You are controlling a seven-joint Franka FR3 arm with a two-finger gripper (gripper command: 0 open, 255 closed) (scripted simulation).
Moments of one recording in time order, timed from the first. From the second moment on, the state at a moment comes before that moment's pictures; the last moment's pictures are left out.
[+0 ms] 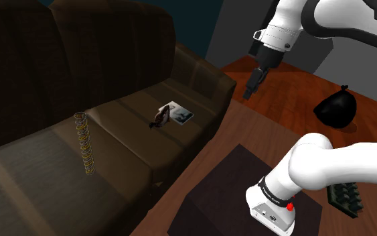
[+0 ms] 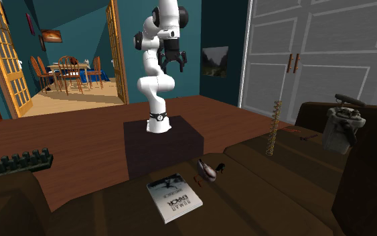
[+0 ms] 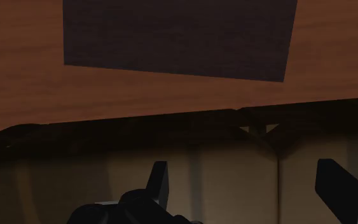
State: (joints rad) arm 0.02 -0.83 0.04 -2.38 0.10 1.50 -0.08
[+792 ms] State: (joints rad) arm 0.04 -0.41 -0.06 -2.25 0.09 1.68 -0.31
